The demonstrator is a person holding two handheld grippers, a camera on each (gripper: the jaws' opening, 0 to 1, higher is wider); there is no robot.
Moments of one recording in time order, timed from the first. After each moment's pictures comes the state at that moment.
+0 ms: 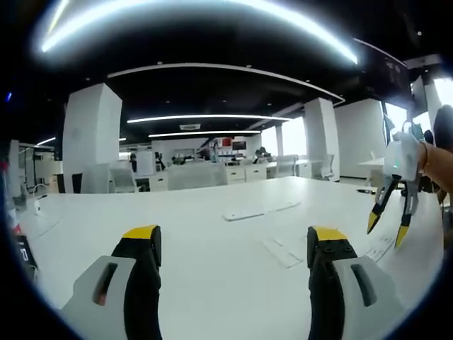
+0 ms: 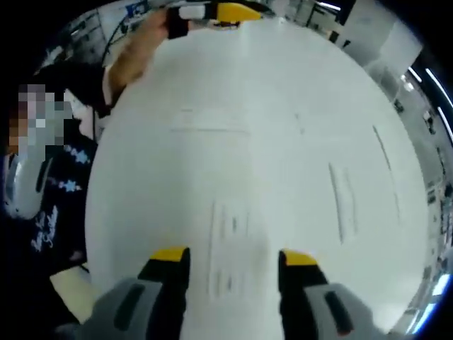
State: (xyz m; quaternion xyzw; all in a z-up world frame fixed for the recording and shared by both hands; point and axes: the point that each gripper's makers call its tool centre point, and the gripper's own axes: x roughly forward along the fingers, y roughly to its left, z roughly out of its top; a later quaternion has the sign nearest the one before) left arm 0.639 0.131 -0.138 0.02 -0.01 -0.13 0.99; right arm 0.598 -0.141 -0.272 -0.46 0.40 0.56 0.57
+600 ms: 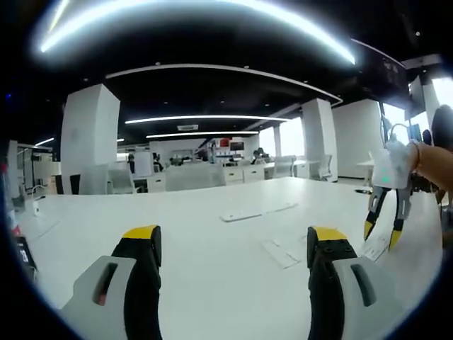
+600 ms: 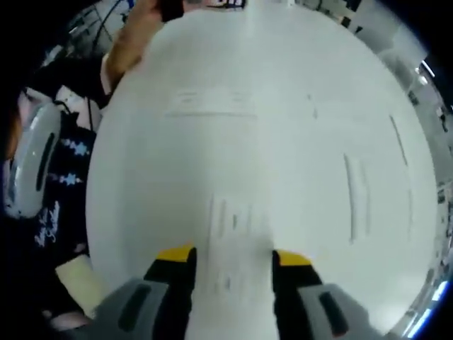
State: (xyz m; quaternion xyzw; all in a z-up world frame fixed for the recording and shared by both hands) left arm 0.641 0.129 -0.138 0.02 -0.01 -0.13 0.99; right arm 0.603 -0.145 -0.286 -0.47 0.44 0.55 0.53
